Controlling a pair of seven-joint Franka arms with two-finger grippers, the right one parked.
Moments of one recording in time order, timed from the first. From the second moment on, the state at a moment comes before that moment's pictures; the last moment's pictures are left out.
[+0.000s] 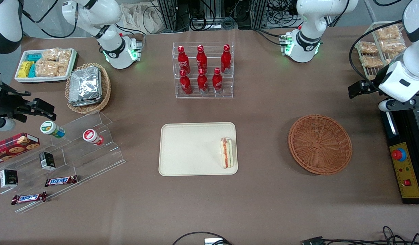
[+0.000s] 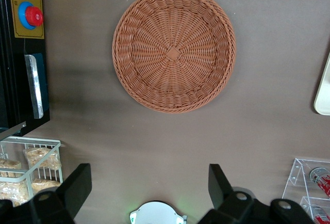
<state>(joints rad) 0.03 -0.03 -0.09 -1.68 0.05 1.49 -0.13</state>
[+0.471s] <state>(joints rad) 0.03 -0.02 -0.09 -1.69 0.05 1.49 -0.13</state>
